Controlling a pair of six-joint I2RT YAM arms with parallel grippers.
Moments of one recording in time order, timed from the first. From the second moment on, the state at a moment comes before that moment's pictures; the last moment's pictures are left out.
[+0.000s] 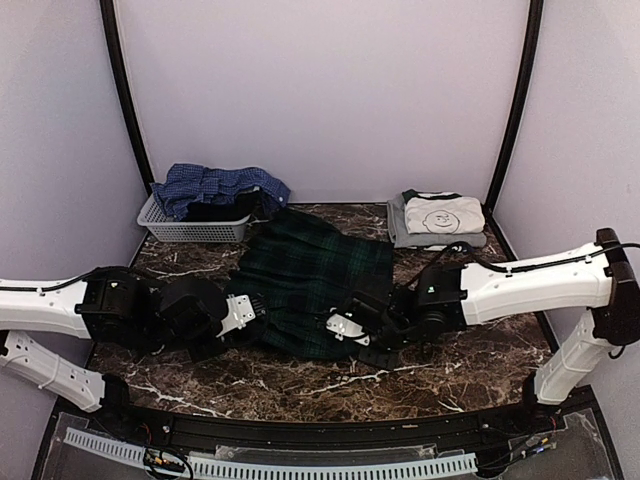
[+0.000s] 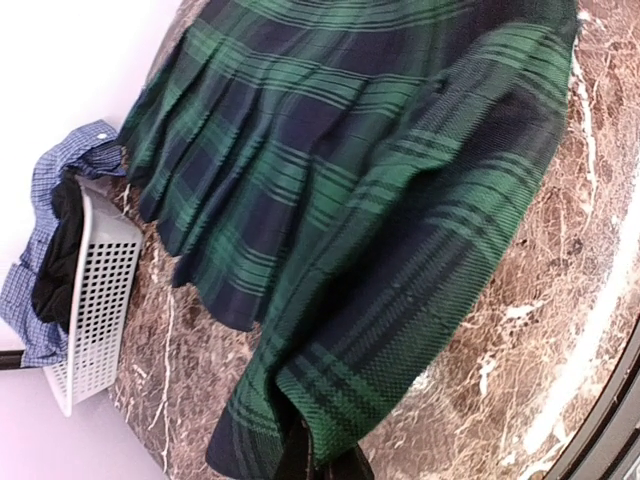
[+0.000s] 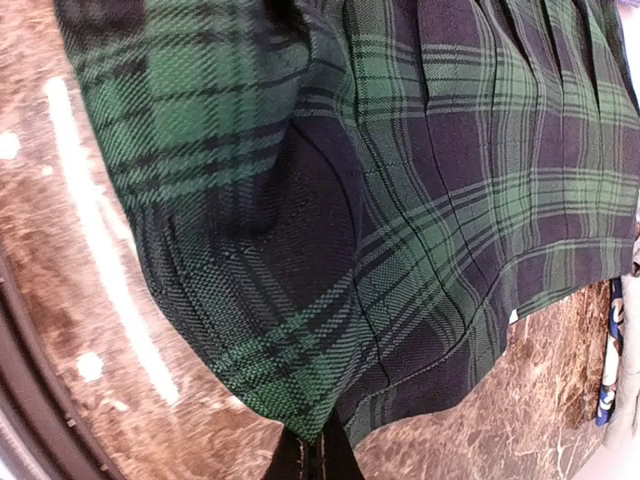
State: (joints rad) left arm -1.27 1.11 0.88 -0.80 -0.57 0.14; right arm 1.24 1.58 1.12 -0.71 0.29 -0.12
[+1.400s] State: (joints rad) left arm -0.62 1.54 1.31 -0.30 -0.19 0.71; right arm 0.75 1.75 1.53 -0.88 0.04 -0.19
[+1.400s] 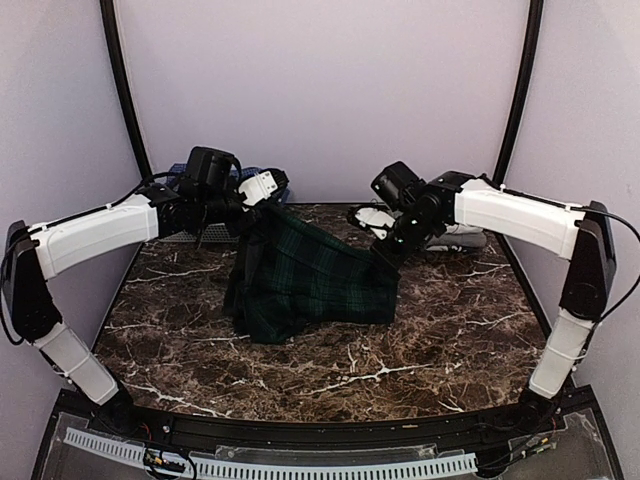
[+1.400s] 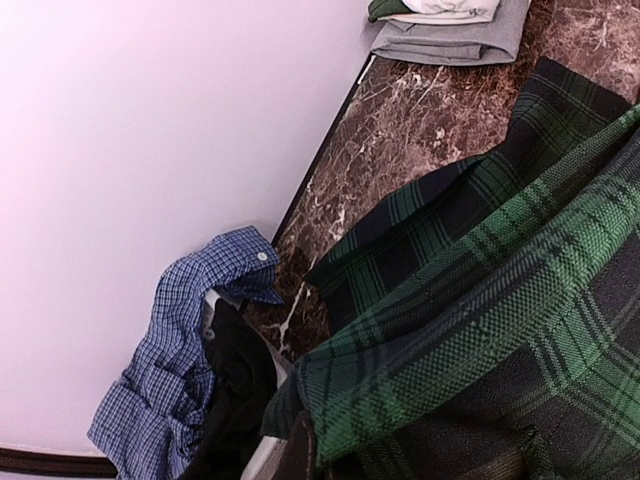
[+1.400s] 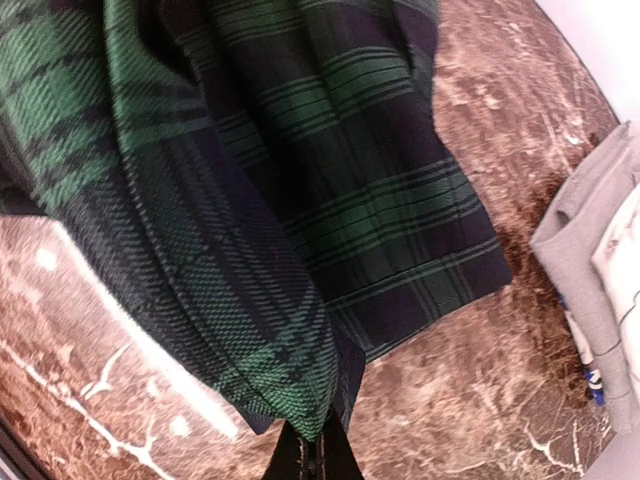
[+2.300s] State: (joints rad) left arm -0.51 1.81 1.46 -0.18 -0.18 0.36; right arm 0.58 2.32 1.94 -0.84 0.22 -0.10
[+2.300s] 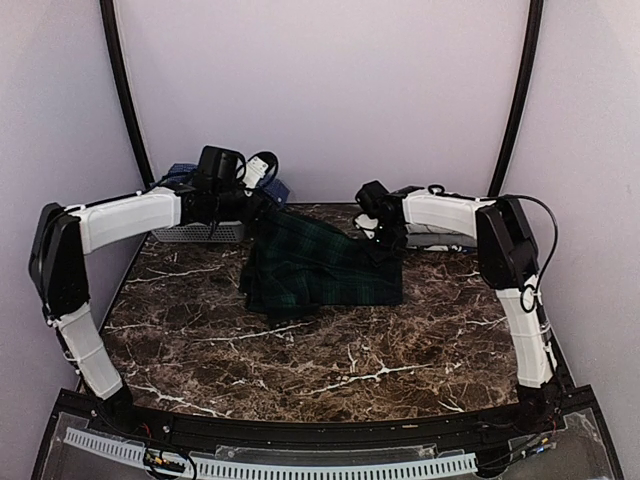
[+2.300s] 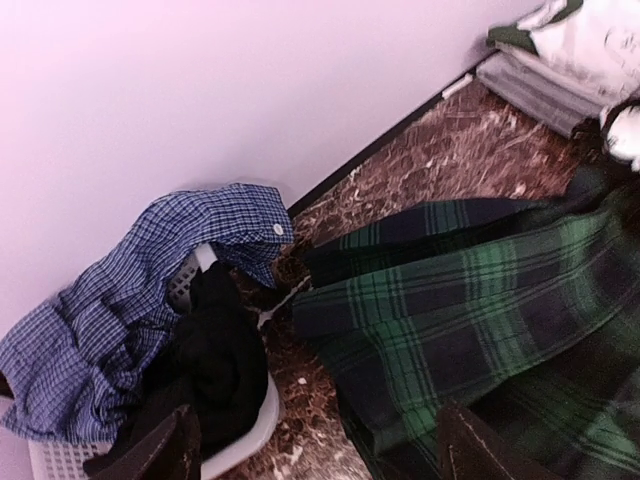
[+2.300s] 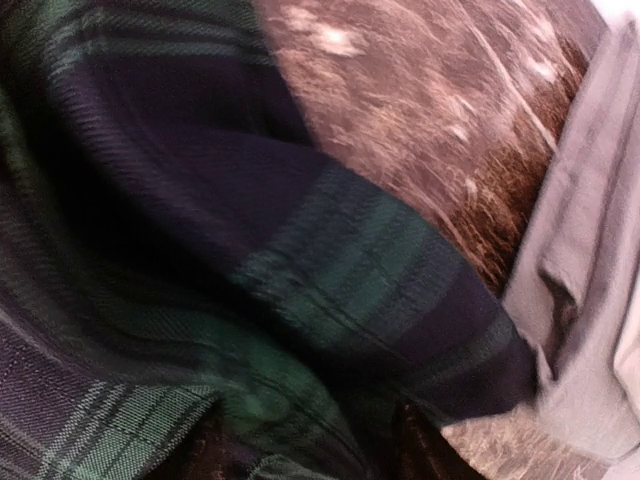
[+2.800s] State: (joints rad) left arm -0.58 1.25 0.86 -0.32 0.10 -0.21; right arm 0.55 1.84 1.73 -0.81 0.09 -0.06
